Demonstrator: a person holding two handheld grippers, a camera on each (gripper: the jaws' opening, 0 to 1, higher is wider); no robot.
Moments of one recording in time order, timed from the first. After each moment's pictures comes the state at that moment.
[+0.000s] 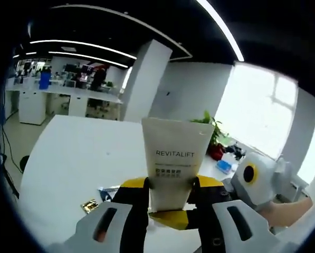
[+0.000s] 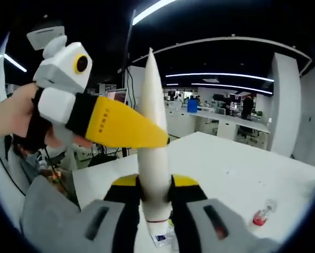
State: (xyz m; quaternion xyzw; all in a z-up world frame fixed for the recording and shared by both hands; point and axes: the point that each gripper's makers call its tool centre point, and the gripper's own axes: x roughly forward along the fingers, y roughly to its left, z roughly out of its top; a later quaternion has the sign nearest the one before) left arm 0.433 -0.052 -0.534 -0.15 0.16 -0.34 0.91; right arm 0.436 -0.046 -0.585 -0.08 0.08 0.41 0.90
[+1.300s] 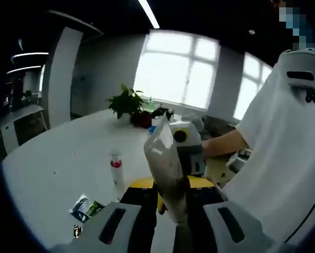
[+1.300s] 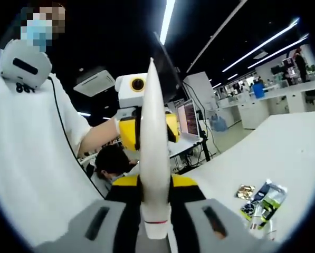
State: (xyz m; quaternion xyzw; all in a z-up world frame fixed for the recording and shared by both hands) left arm 0.370 -0.075 -0.526 0.01 0.19 -0.65 0.74; right arm 0.349 -0.042 -0.568 0.11 0.11 0.68 0.72
